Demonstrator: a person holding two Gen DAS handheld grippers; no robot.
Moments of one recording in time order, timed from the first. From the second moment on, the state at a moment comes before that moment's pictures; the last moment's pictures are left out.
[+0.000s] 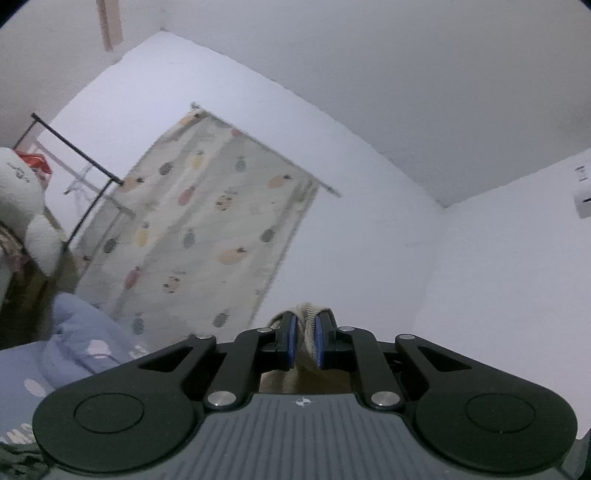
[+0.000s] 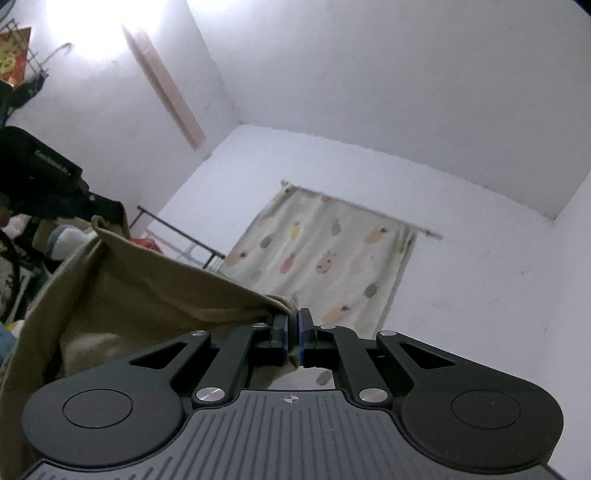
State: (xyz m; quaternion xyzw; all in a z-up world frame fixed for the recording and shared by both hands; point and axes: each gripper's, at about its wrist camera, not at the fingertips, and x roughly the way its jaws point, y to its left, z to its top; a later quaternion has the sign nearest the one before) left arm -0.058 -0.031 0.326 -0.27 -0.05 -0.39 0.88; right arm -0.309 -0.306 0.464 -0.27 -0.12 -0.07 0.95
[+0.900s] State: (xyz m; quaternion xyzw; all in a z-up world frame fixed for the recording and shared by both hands) left arm -0.023 -0.179 0.279 -0.21 0.06 -0.37 0.90; right arm -0.284 -0.407 0.424 -0.25 0.03 -0.15 0.96
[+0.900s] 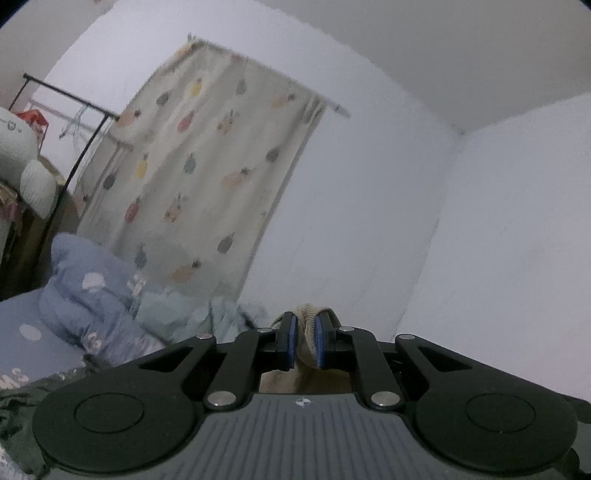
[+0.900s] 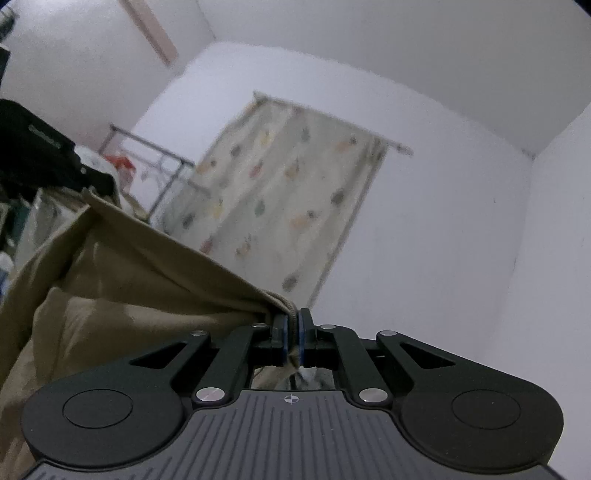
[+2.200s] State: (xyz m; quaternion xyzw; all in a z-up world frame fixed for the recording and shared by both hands) left arm 0.246 -0.469 0.030 0.00 0.29 -0.25 0.92; right arm 0.108 -0.654 0.051 -0.04 0.32 -0.17 0.93
